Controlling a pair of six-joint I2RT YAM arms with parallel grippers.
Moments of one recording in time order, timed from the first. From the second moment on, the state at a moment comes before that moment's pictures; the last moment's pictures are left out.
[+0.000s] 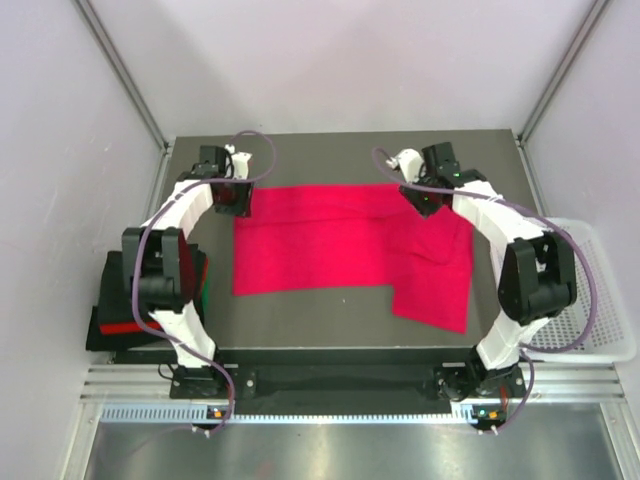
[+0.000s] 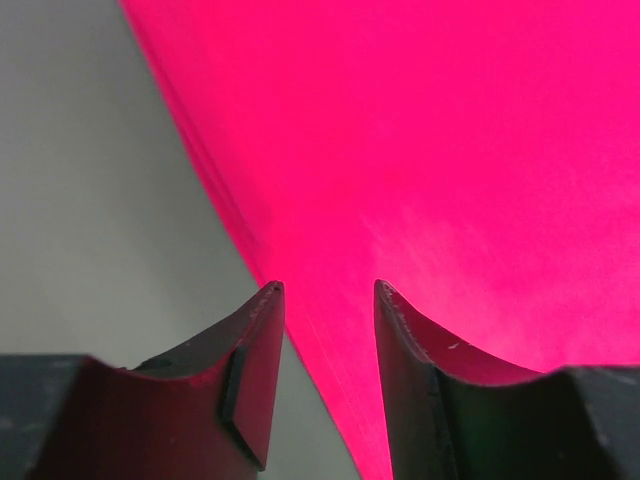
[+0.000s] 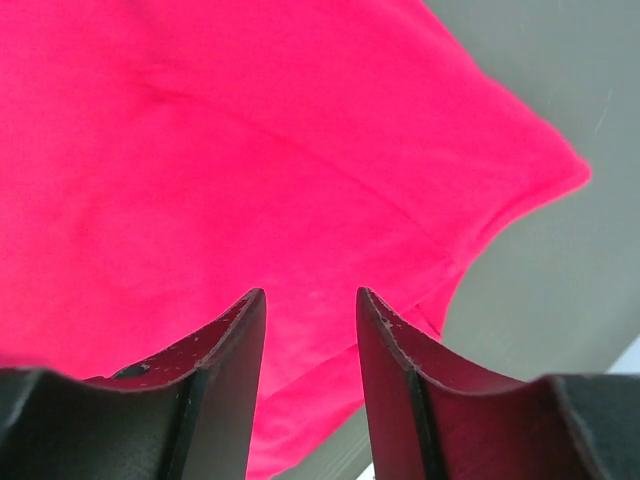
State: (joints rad) left arm -0.04 1.78 1.37 -0.59 0.21 0.17; right arm 0.32 1.68 1.33 -0.57 0.02 -0.51
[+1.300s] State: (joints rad) left arm 0.03 2.38 2.00 -0.55 0.12 0.05; right arm 0.02 2.19 1.78 -0.60 -0.12 -0.41
